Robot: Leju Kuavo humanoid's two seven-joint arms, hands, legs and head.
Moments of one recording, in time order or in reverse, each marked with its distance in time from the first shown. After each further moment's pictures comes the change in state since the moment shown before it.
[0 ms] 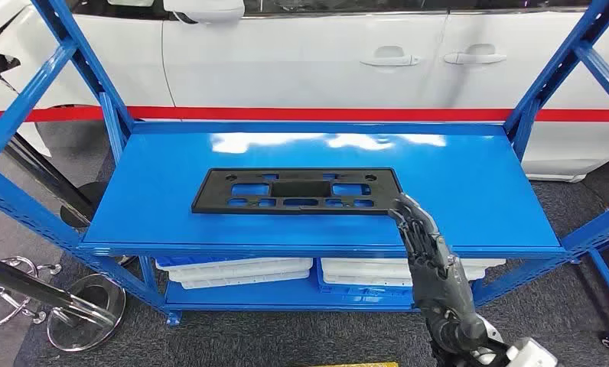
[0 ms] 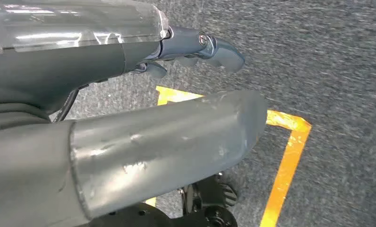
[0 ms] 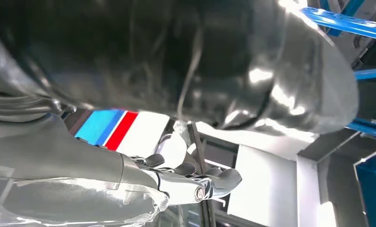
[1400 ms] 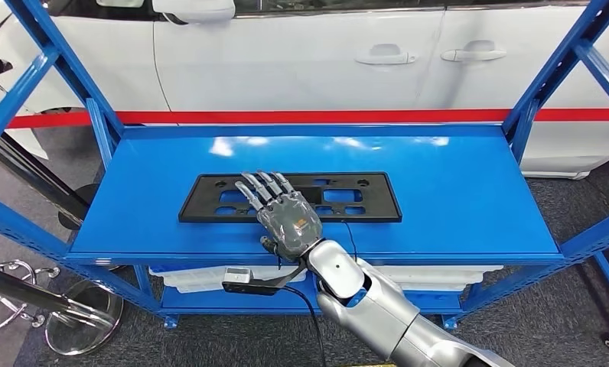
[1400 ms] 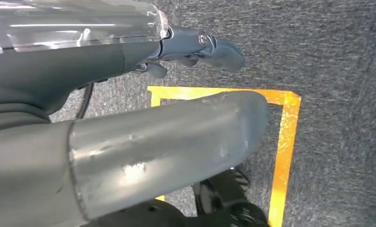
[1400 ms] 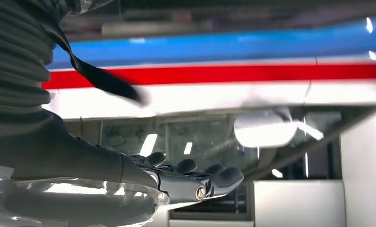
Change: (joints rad) left arm -0.033 0.009 -0.050 0.006 -0.105 -0.038 -0.012; right arm -0.692 0.184 0.649 0.916 1.233 -0.568 0.632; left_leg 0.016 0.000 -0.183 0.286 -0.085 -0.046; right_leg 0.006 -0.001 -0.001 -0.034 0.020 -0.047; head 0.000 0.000
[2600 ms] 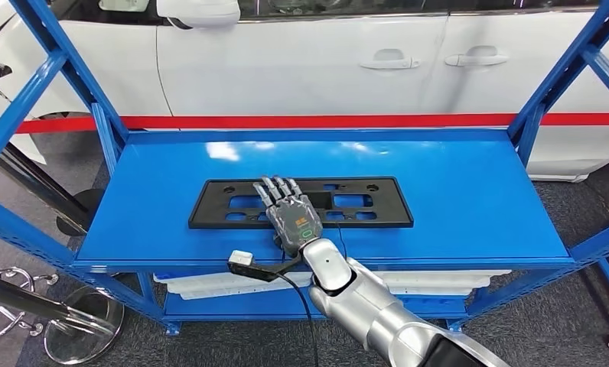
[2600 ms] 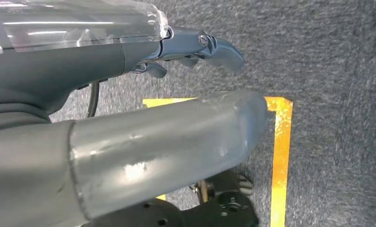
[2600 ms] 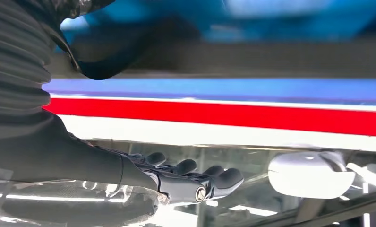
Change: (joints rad) left arm -0.008 0.020 -0.015 0.003 -0.042 -0.007 -0.006; right arm -0.108 0.146 -0.047 0.460 0.001 -0.141 0.064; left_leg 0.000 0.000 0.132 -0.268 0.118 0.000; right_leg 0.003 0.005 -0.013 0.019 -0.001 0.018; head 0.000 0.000
